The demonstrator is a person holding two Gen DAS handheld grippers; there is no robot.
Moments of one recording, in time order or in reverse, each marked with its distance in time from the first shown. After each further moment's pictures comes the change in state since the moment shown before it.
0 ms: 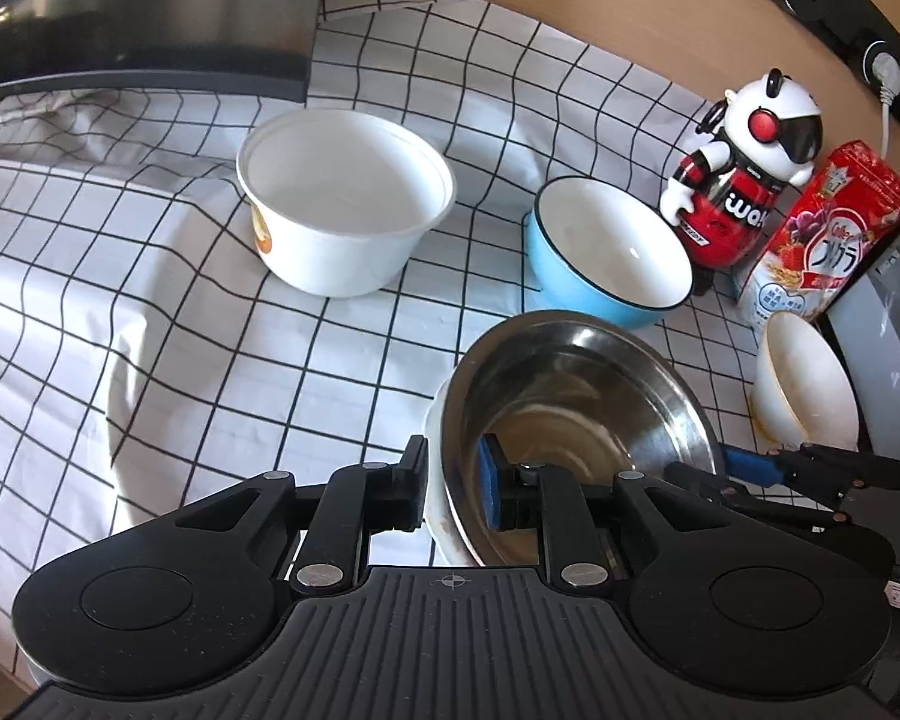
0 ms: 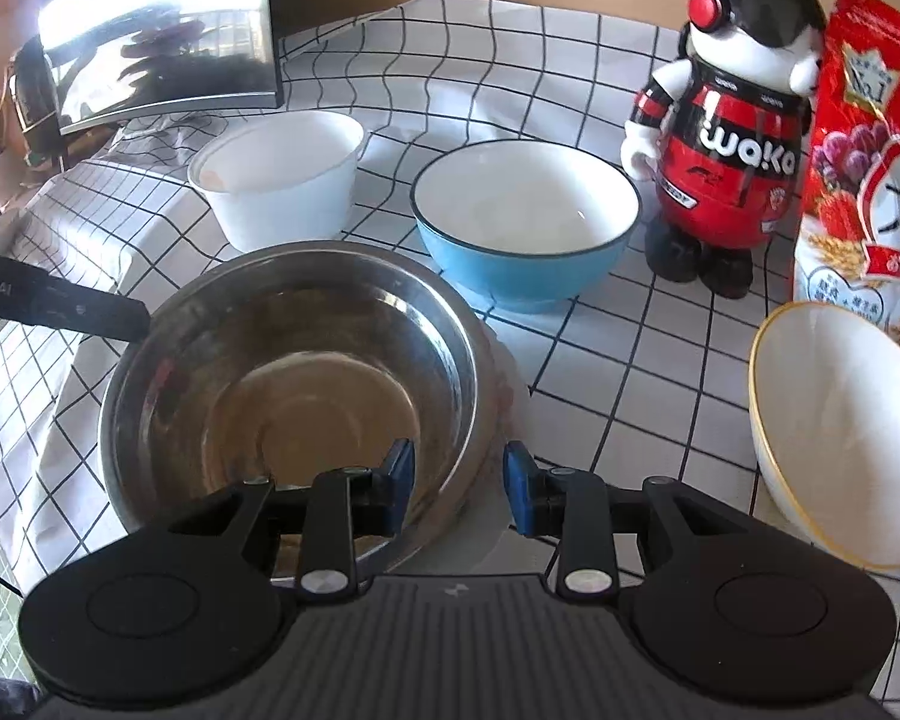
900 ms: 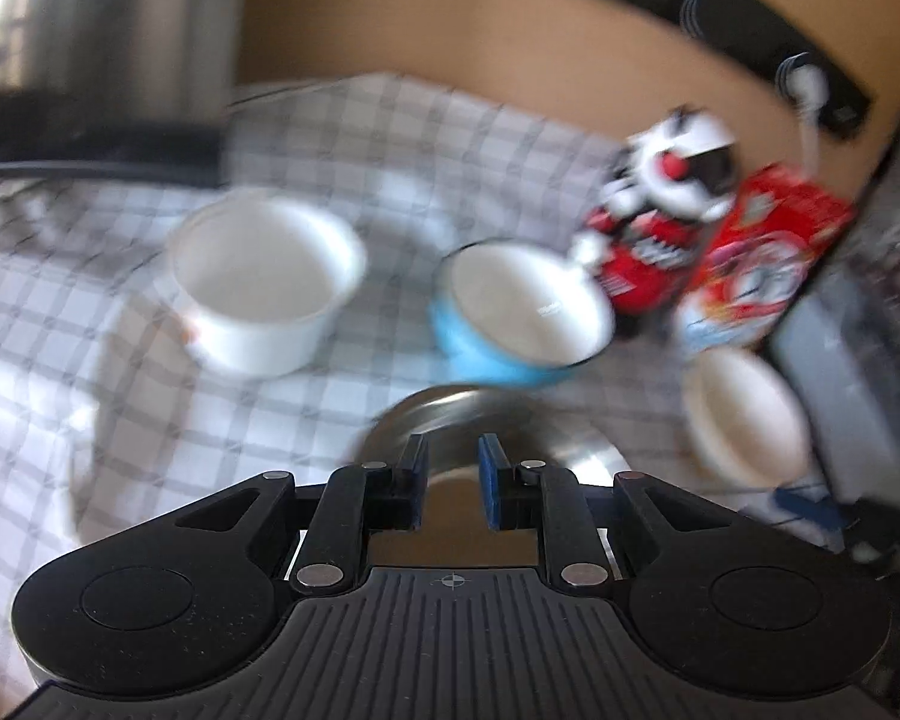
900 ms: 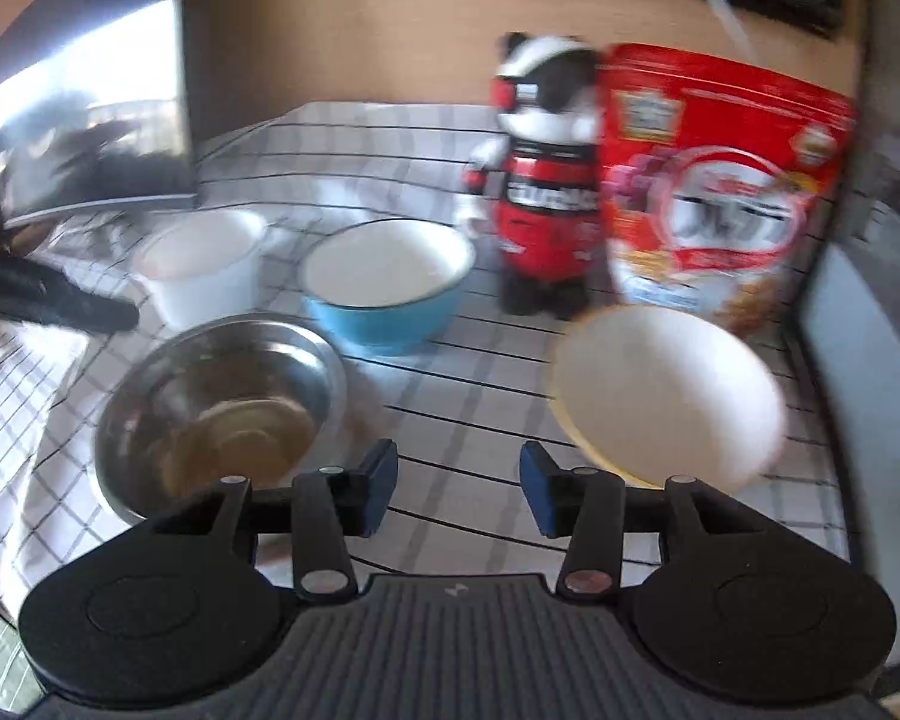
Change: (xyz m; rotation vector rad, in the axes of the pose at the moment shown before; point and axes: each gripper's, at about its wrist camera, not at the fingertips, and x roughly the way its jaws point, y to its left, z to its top) left arm -0.020 -0.047 0.012 0.083 -0.134 -0.095; right arm -0.081 -0.045 -0.039 0.126 -0.169 -0.153
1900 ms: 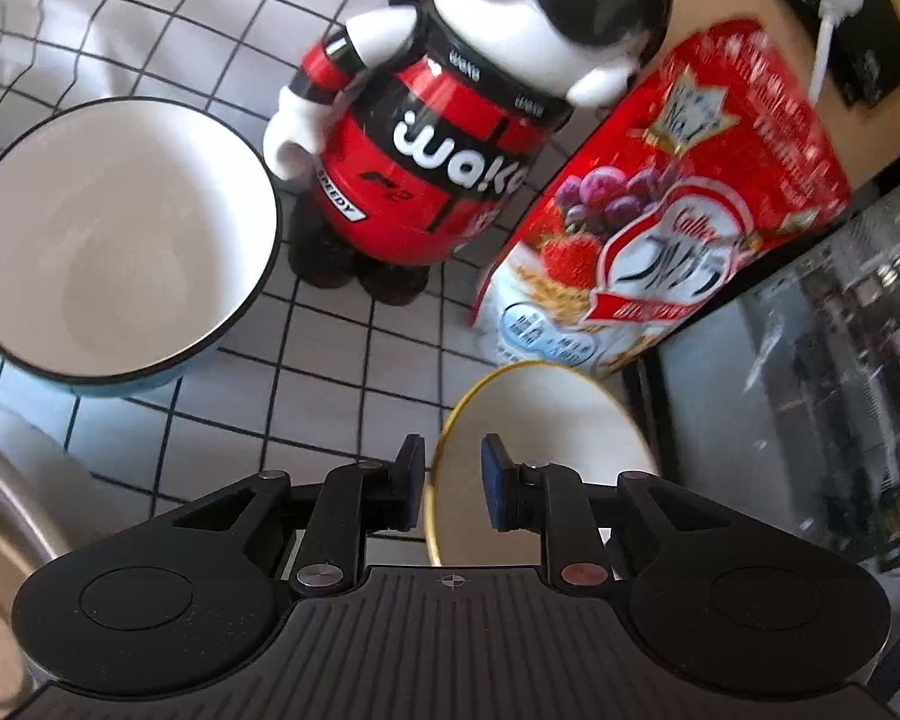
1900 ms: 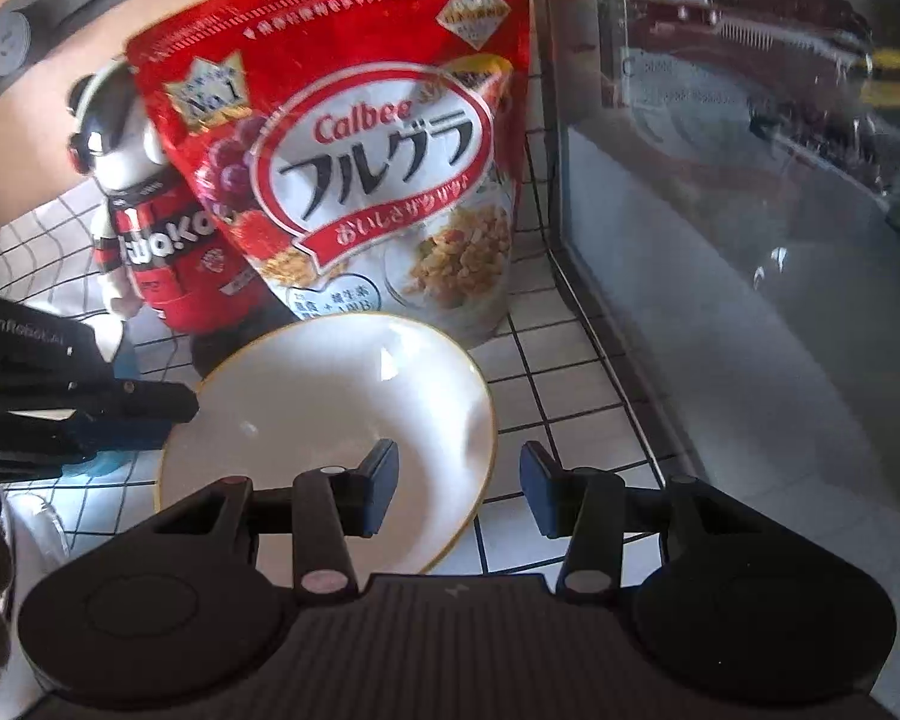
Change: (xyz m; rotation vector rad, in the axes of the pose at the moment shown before) left arm 0.191 -0.141 0.030 -0.175 0.227 -0.204; right arm 0.073 -0.150 -0.004 0.367 0.004 -0.236
